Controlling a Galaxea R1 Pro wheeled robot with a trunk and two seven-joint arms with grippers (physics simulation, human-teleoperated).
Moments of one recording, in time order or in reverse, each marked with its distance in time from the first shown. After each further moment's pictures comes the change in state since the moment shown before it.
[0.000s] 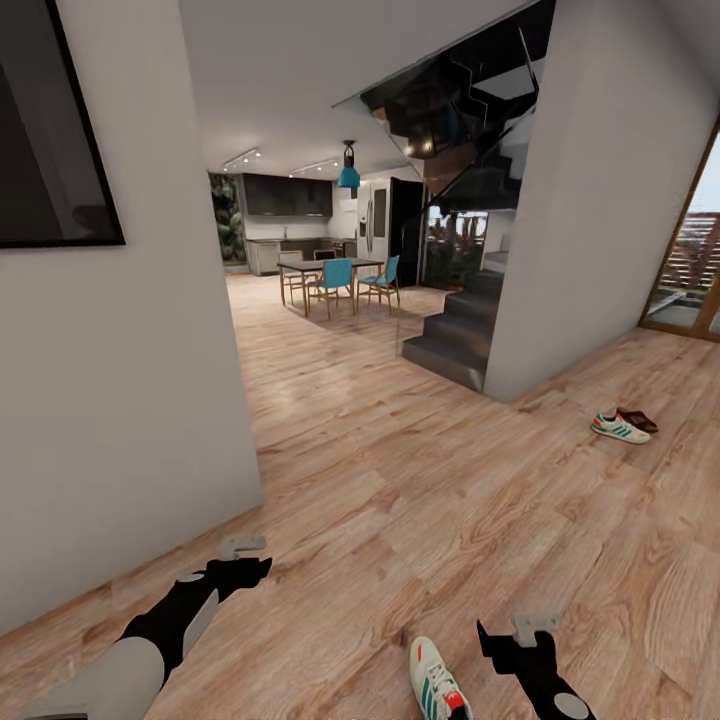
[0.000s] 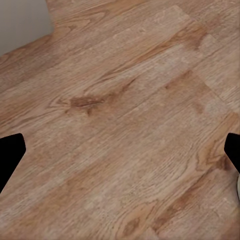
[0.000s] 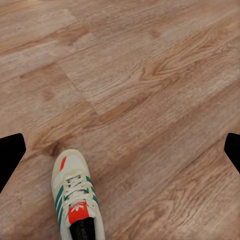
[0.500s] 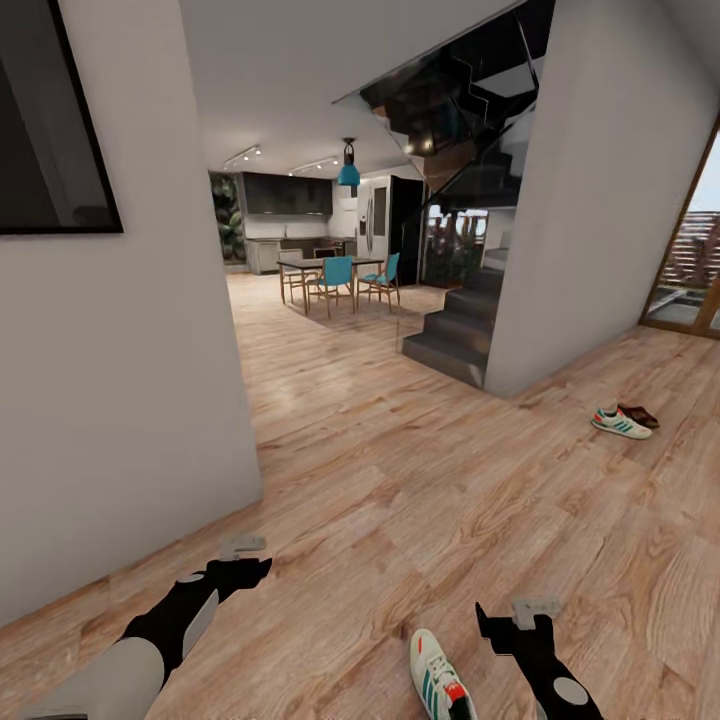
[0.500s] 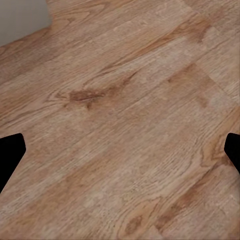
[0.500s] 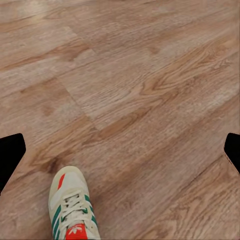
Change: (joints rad) left arm 0.001 0.000 -0.002 0.000 -0.002 0.000 0.000; right arm 0.000 -0.001 -0.002 -0.073 0.000 0.001 0.002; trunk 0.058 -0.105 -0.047
